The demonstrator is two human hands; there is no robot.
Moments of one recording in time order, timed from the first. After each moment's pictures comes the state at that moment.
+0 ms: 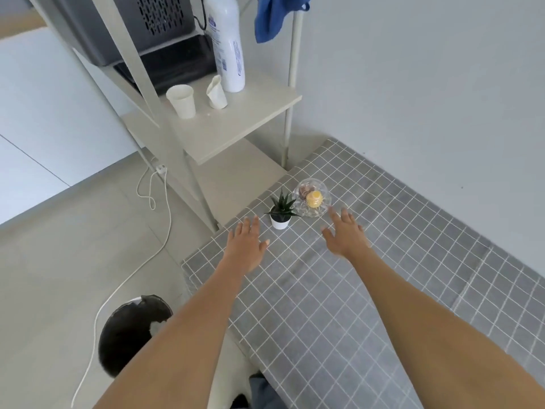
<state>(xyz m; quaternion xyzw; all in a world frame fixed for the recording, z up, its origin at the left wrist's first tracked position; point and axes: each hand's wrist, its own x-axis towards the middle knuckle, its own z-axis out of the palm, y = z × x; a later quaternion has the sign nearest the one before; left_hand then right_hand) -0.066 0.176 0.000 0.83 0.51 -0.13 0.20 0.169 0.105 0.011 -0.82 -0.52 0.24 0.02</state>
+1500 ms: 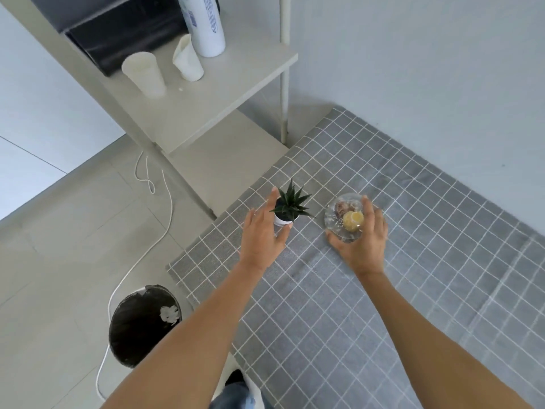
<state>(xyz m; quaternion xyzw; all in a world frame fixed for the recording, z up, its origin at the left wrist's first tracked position) -0.013 0.184 -0.039 0.84 0.47 0.20 0.20 0.189 0.083 -0.064 -0.81 -0.47 0.06 0.35</state>
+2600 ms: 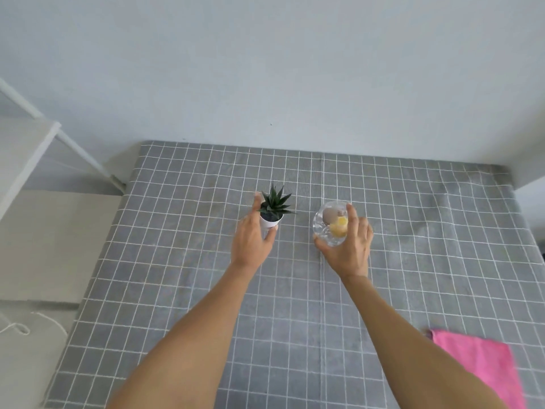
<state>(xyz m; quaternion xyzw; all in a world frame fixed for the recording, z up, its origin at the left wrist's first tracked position) 0.173 0.046 -0.023 0.91 0.20 0.17 0.31 0.263 -0.152 -0.048 -0.93 -0.13 -0.06 0.33</state>
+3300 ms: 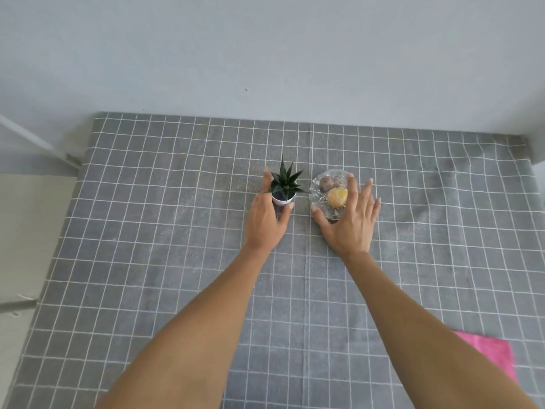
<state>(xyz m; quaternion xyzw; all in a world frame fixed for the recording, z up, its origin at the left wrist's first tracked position) 0.238 0.000 -0.059 0.90 0.22 0.11 0.35 0.306 -0.164 -0.062 -0.97 -0.13 -0.02 0.21</state>
